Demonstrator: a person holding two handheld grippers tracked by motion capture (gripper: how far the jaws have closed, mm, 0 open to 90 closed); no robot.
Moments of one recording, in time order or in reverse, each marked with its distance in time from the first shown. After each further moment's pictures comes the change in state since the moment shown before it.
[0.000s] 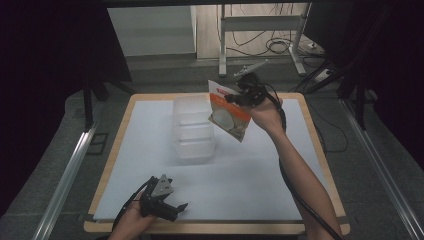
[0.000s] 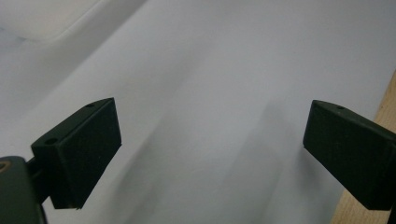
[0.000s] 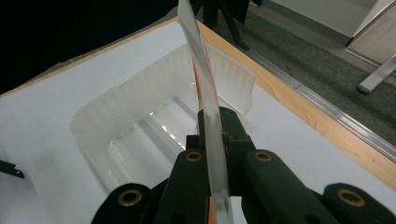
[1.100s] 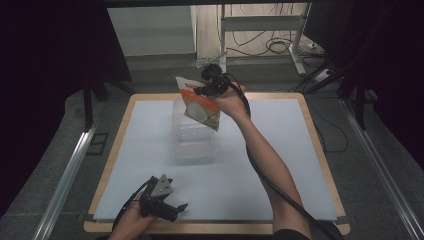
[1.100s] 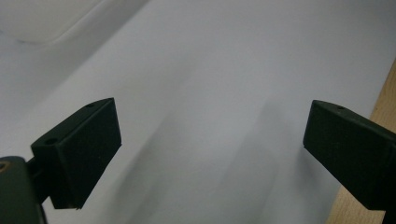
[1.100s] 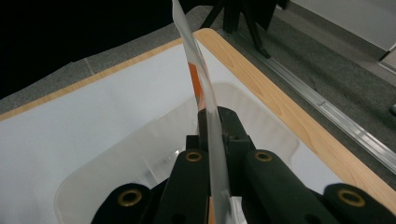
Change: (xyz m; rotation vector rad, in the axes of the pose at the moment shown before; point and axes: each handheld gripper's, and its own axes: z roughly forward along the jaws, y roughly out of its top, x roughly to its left) left arm 0.000 0.001 -0.001 -0.006 -0.006 0.004; right arm 0.018 0.057 0.089 0.023 0.072 -0.044
